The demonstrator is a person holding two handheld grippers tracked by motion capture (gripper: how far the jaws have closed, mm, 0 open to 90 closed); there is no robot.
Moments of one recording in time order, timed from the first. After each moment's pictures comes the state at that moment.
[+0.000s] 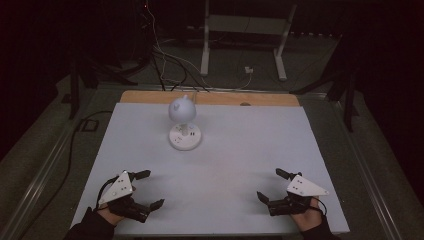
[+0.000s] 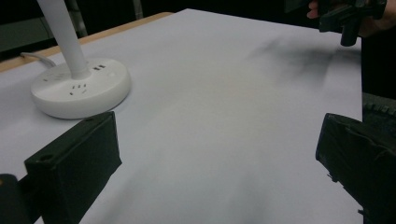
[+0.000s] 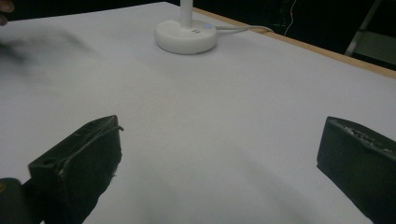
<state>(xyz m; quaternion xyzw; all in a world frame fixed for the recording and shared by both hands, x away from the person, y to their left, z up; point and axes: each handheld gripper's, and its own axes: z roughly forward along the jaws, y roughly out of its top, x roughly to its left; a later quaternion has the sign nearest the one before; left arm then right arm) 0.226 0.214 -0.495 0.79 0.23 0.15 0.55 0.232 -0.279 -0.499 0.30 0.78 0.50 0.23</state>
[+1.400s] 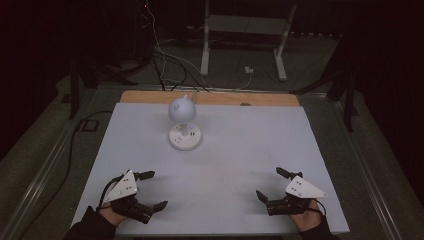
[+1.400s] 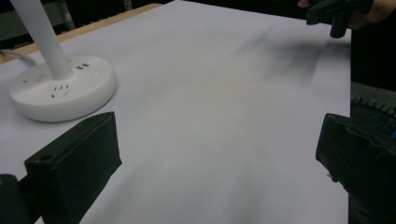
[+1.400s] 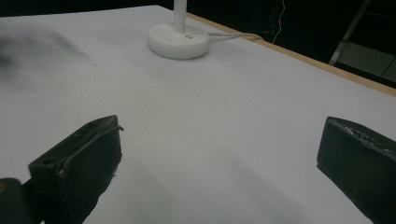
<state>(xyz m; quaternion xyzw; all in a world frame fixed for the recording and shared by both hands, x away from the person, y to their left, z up) 0.228 0.203 -0.486 0.81 0.22 0.13 0.53 0.229 -0.274 -0.496 0.29 0.77 0.50 0.26</state>
